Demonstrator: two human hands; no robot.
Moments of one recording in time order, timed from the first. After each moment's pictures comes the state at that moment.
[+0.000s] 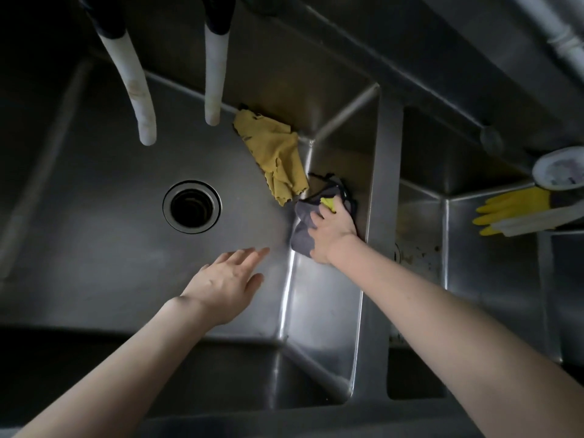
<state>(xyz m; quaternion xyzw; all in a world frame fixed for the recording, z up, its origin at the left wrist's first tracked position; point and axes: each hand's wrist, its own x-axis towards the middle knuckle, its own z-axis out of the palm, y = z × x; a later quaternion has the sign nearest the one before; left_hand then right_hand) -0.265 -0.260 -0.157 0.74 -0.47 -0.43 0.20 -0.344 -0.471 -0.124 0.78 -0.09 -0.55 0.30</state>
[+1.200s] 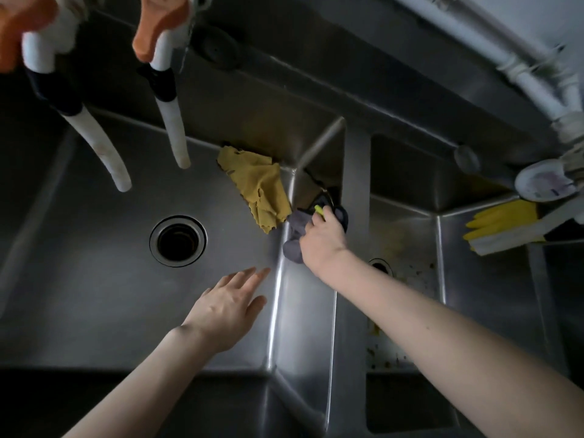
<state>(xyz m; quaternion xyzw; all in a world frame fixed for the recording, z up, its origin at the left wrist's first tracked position) -0.283 -0.292 -0.142 0.76 -0.49 -0.39 0.20 -0.332 -0.490 -0.076 0.82 -0.12 -0.48 0.29</state>
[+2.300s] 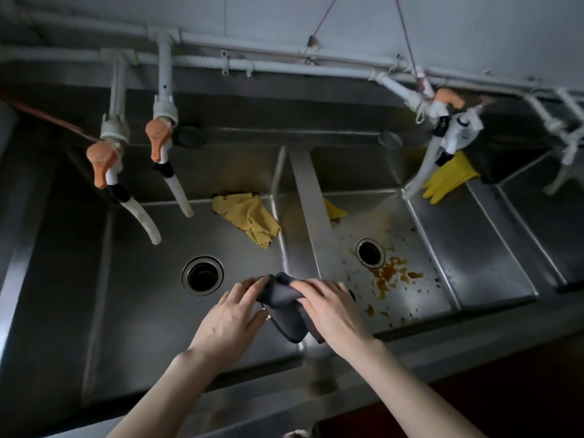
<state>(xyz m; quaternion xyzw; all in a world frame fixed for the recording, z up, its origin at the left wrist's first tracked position) -0.284 -0.220 -0.031 0.72 -0.59 -0.27 0.24 -0.467 -0.330 -0.011 0.92 -0.36 0.08 -0.09</state>
